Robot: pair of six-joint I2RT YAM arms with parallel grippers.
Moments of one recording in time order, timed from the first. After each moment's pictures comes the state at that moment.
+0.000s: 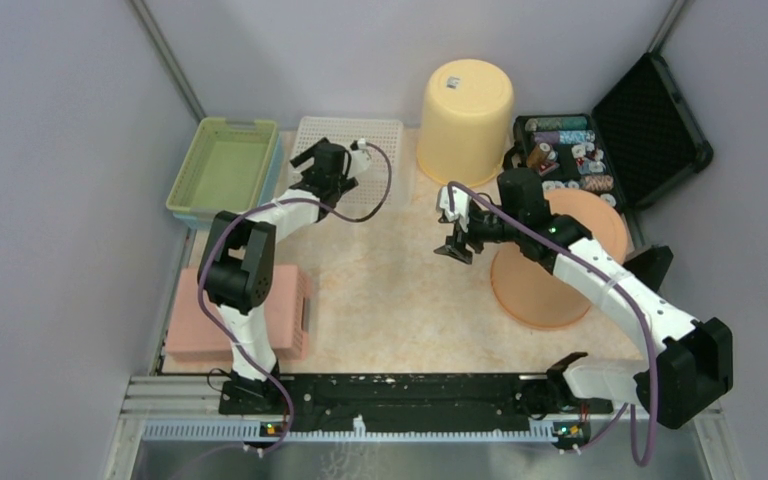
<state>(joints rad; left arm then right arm) -0.33 1.91 1.28 0.06 -0.47 0.84 0.52 1.21 1.02 -0.38 -0.65 -0.66</state>
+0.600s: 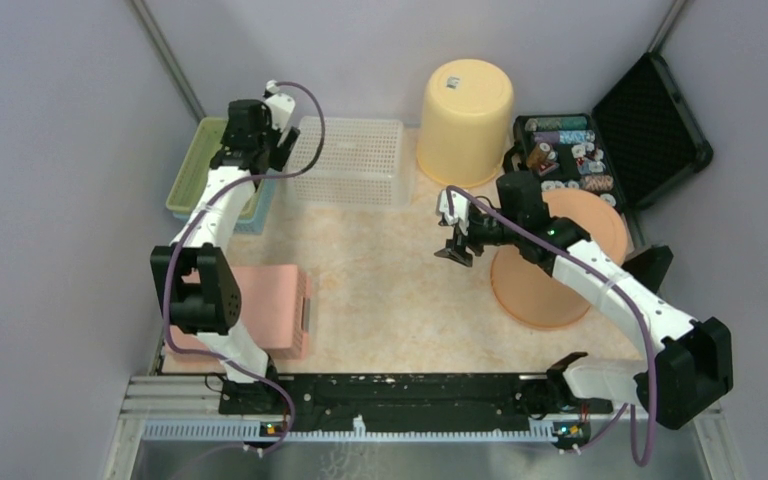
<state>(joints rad) -0.02 1.72 1.52 -0.30 -0.16 0.50 0.52 1.21 0.99 -0.37 -0.65 -0.67</state>
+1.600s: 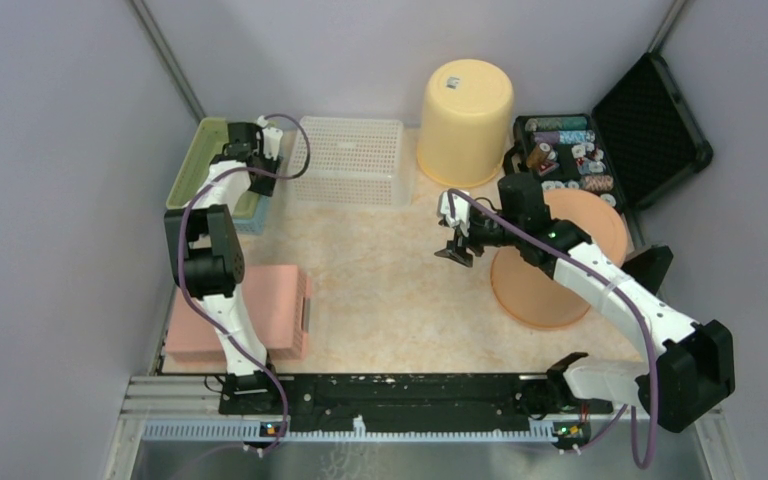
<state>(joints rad) 0.09 2.00 1.57 -0.46 -0.02 0.38 0.52 1.20 0.97 -0.34 -0.65 -0.68</state>
